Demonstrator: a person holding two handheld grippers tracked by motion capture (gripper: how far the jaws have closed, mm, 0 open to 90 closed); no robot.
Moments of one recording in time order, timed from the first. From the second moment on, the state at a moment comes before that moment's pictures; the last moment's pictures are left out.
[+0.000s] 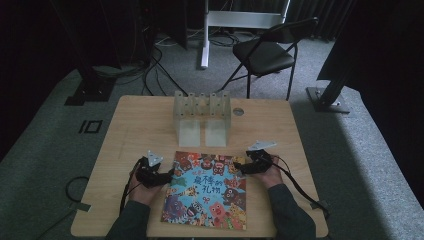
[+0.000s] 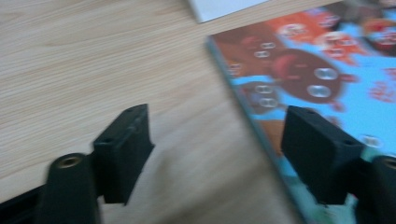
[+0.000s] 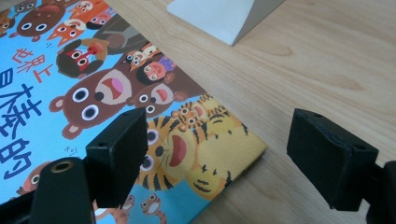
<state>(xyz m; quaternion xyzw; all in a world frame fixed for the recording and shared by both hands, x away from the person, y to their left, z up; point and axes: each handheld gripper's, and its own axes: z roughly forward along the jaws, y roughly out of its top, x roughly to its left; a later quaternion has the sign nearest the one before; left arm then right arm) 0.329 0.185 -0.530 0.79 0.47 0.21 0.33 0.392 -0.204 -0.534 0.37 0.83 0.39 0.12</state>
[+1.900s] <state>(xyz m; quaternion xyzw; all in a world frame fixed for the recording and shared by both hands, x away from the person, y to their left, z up) 0.223 0.082 -0.543 0.90 0.22 0.13 0.35 0.399 -0.198 -0.539 0.37 0.84 0.38 0.10</state>
